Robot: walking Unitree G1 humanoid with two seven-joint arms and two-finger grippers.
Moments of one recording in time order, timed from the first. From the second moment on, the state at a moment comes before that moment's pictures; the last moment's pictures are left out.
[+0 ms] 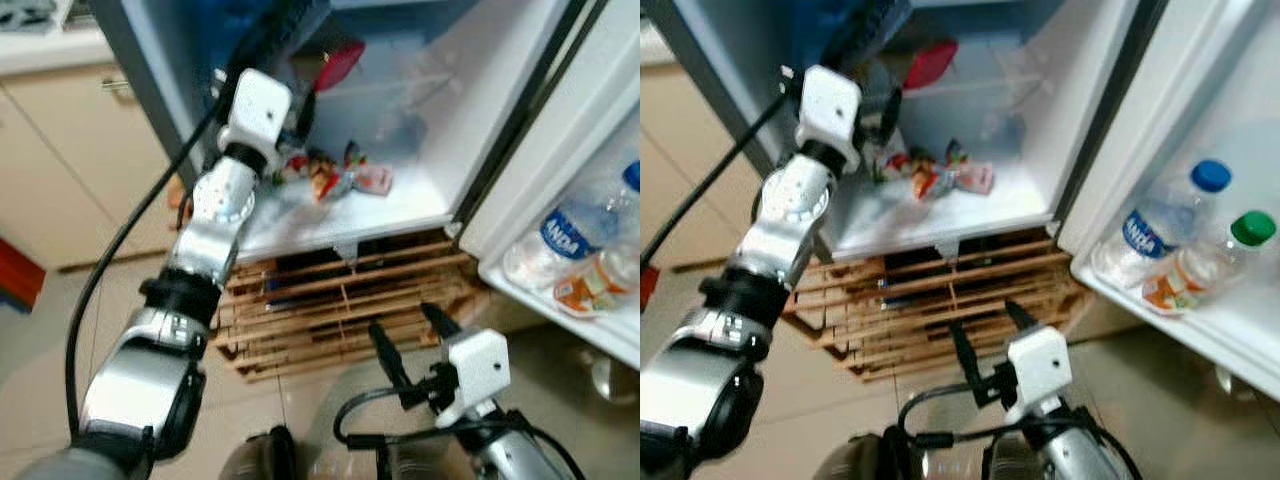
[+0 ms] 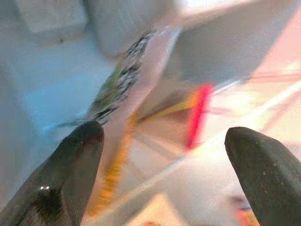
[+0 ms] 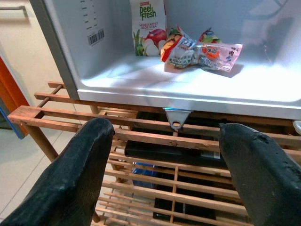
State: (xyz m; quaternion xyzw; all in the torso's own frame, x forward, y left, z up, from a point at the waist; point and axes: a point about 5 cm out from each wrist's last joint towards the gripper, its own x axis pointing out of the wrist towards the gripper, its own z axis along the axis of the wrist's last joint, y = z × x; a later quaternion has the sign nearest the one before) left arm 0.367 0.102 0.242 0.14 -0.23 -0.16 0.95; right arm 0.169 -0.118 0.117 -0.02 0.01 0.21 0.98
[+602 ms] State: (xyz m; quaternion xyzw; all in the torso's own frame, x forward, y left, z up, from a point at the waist) left arm 0.250 0.121 0.167 0.06 -0.09 -0.20 0.97; right arm 0.200 -0.139 0.106 -0.02 -0.02 0.17 0.99
